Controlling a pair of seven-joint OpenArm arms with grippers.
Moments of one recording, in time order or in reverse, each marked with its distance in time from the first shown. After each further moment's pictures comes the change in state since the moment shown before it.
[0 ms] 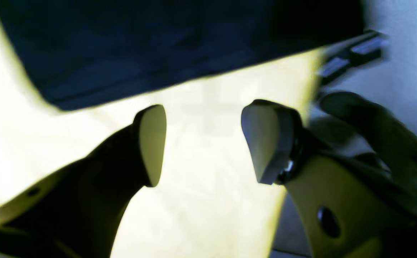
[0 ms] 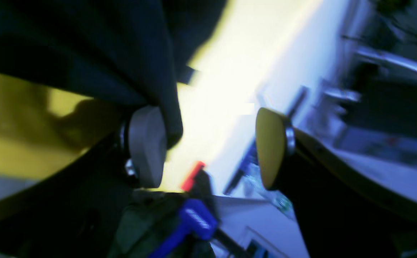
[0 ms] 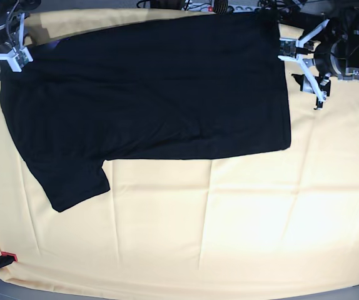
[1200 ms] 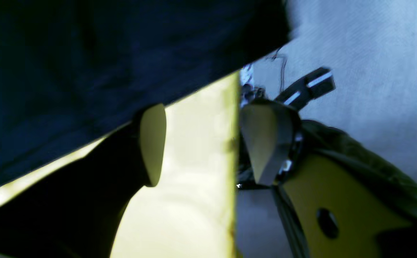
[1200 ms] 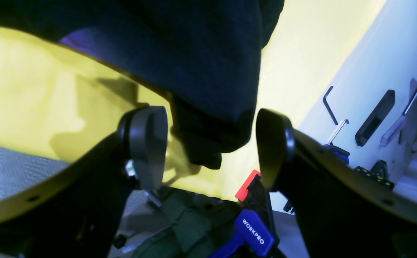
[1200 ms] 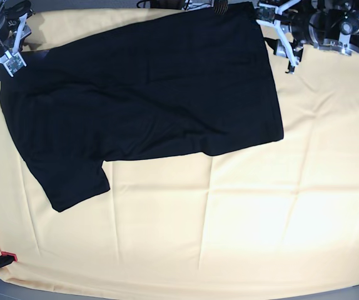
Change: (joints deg) left arm 14.1 8.4 0.0 -0.2 6.9 -6.6 -5.3; right arm 0.0 0.0 7.1 0.0 24.9 7.0 2.4
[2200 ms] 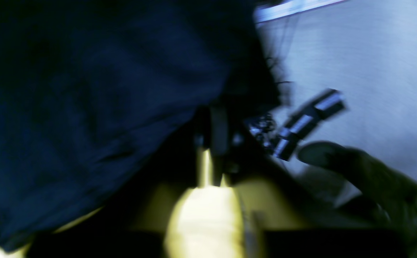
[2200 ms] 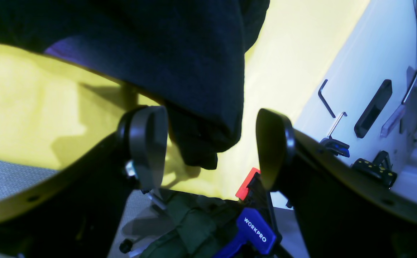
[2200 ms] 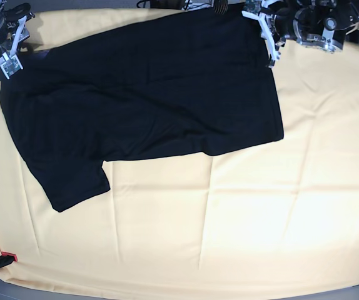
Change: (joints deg) left arm -0.2 7.6 0.0 -2.6 3.2 -9.1 -2.1; right arm 0.0 0.0 0.0 0.0 0.0 -2.4 0.1
